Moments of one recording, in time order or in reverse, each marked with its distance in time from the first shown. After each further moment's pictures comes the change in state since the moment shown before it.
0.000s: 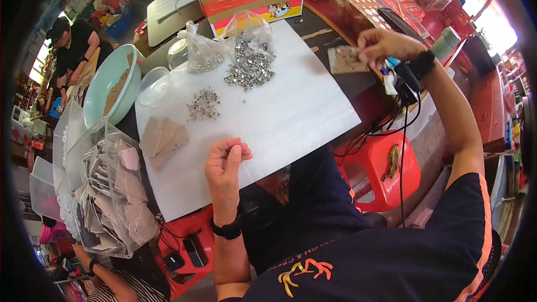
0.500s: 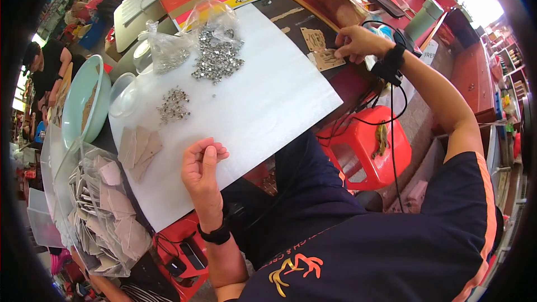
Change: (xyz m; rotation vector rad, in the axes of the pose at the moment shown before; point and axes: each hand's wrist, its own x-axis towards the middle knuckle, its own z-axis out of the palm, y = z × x) left_hand -0.002 0.001 0.003 0.078 0.033 0.016; right_hand 0.016 0.070 0.024 -0.192 0.214 0.205
